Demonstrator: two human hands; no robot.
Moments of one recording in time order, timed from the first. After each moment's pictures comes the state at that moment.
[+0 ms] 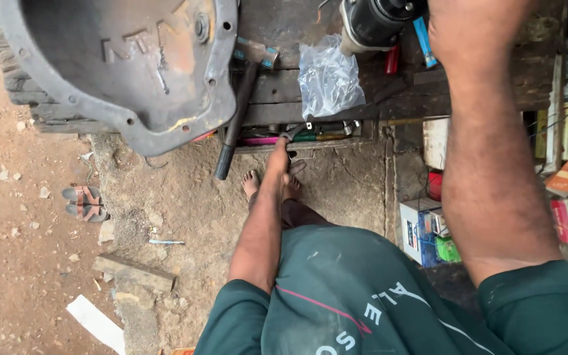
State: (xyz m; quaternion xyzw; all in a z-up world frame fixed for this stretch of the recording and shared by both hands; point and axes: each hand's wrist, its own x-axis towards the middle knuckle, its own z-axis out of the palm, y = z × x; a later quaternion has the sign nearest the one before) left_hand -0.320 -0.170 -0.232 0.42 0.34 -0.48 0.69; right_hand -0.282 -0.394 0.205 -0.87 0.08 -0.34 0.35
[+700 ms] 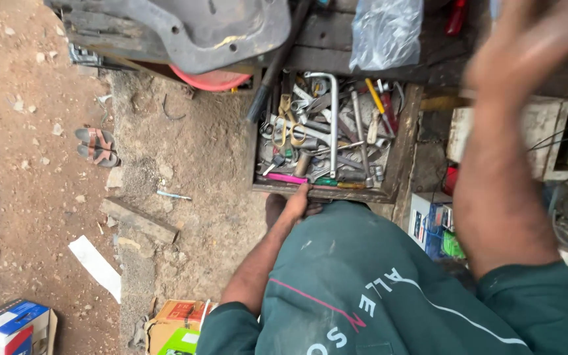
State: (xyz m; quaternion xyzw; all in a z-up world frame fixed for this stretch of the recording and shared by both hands) left_hand -0.554 -0.071 -0.291 0.39 0.34 -0.53 0.67; right_hand -0.360 -0.378 0.079 -0.82 -0.02 -0.37 0.43
